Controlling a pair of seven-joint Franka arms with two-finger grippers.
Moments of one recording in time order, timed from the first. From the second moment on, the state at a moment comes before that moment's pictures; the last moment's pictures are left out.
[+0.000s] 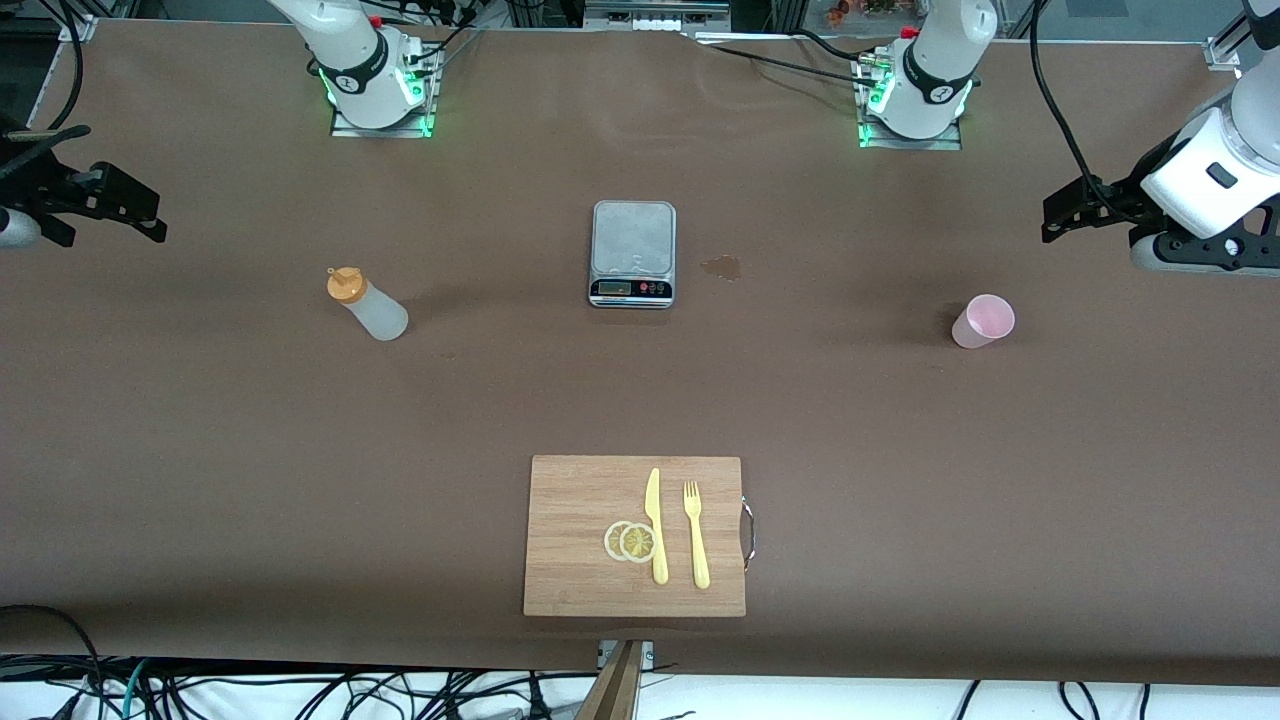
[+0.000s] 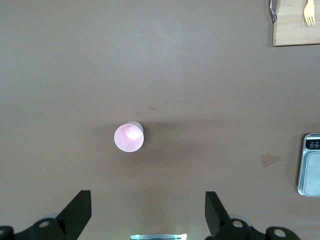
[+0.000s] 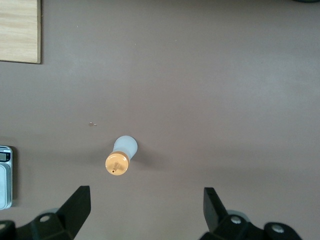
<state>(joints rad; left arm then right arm) -0.02 0.00 -0.05 -1.61 0.00 1.49 -0.03 -0.06 -0.03 0.05 -1.62 -0.01 1.61 -0.08</state>
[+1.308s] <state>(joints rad) -0.02 0.03 -0.05 -1.58 0.00 1.48 -0.03 -0.06 -0.02 0.05 -1.62 -0.01 1.63 -0.08</state>
